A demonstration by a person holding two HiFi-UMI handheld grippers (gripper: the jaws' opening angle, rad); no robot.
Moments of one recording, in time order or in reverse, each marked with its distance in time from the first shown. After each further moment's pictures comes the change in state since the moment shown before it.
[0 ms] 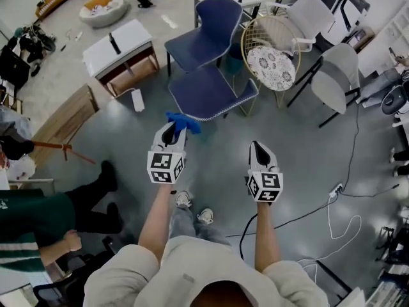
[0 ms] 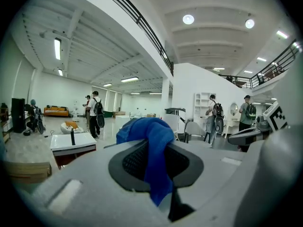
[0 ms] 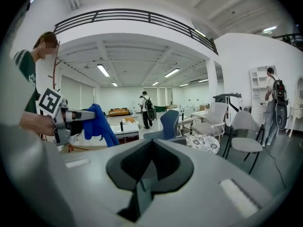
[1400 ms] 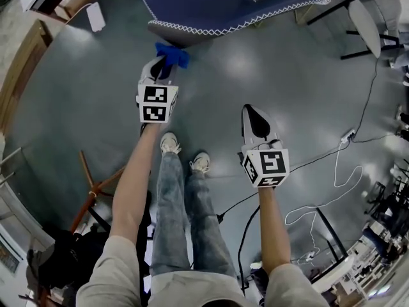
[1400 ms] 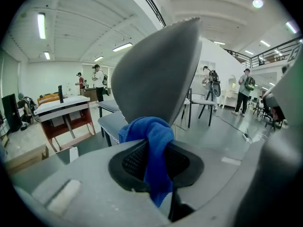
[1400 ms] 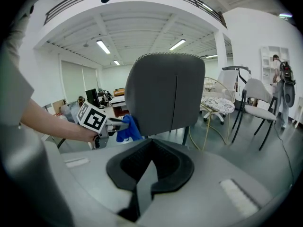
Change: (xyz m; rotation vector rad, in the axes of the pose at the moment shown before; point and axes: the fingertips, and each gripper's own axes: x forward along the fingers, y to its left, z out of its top) left arm 0.149 0.072 -0.386 0.067 0.332 -0.040; right arm 0.101 0.039 -0.278 0.005 0.267 0.074
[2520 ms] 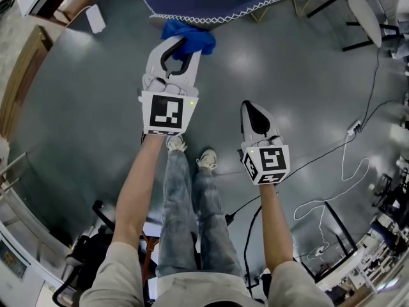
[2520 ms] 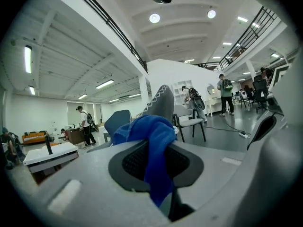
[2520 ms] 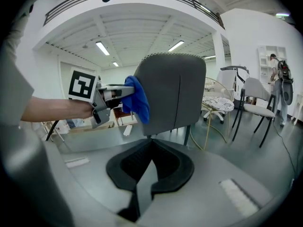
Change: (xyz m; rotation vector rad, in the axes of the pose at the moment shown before) left arm -0.068 -0.062 0.159 0.276 -0.387 -0.092; right arm -0.005 0.019 -0.004 0.017 -0.016 -0.010
